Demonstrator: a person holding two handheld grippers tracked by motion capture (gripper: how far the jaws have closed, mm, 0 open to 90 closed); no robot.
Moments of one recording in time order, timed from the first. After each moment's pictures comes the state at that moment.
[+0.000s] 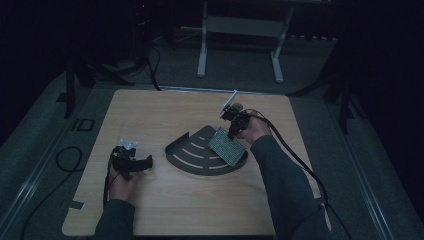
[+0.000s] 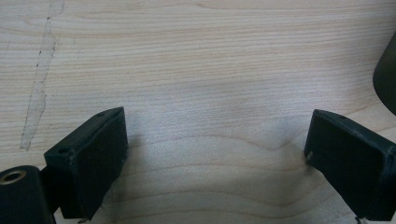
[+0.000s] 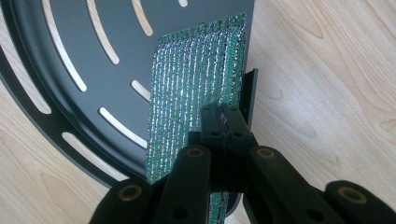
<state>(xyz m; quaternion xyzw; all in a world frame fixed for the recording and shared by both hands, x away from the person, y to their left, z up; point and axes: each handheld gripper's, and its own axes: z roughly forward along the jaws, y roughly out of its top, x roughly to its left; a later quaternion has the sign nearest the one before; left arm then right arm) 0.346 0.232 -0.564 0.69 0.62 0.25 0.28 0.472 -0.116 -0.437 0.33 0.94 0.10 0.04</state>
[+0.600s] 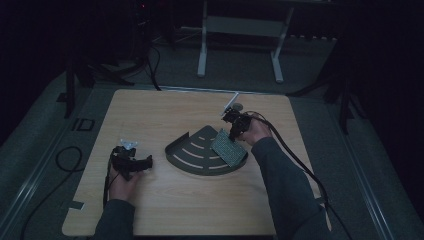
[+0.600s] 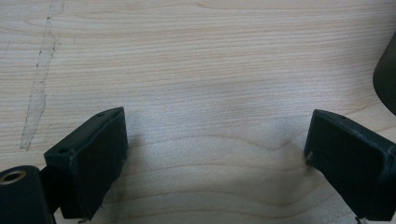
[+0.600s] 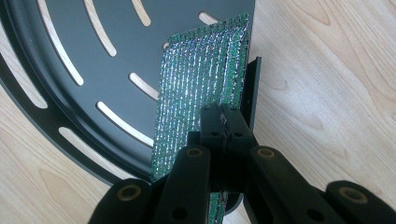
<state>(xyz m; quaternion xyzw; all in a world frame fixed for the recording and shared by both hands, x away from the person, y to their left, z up) 0.346 0.232 -0.564 0.69 0.62 0.25 0.28 0.471 -0.120 -0.444 0.34 0.94 0.09 0.03</state>
